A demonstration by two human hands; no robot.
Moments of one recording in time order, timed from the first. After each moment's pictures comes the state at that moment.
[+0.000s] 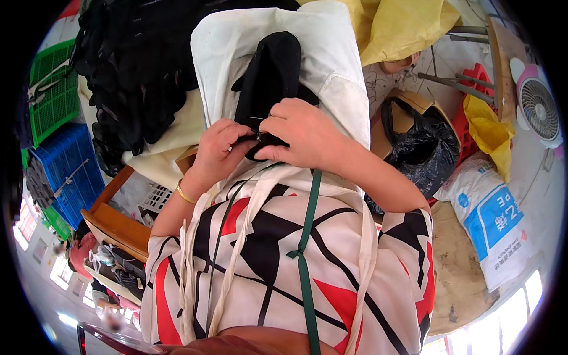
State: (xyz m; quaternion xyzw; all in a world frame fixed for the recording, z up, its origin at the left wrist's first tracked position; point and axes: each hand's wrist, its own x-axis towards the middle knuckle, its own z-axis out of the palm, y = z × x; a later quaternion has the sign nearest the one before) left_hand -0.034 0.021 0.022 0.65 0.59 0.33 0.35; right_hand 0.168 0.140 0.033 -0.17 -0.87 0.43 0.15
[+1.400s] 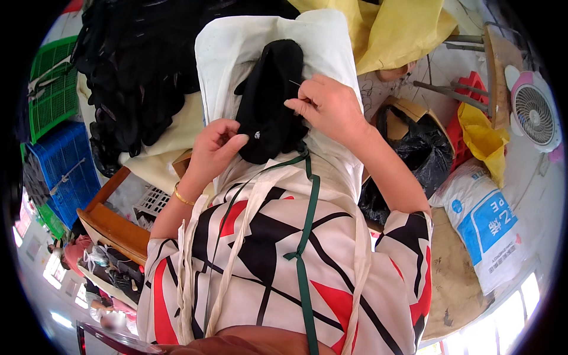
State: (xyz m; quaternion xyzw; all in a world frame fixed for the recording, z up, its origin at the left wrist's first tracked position) left_hand -0.034 0.012 0.017 0.39 0.67 0.36 0.52; right_hand 0.190 0.182 0.024 -0.34 -0.85 0.38 0.13
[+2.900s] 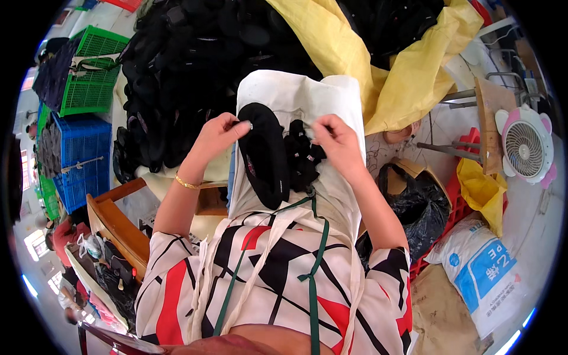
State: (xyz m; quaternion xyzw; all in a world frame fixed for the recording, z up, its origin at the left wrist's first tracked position) left_hand -0.103 0.069 0.037 0.42 0.76 0.30 0.41; right_hand 0.183 0.183 0.027 -0.40 -0.55 0.69 0.24
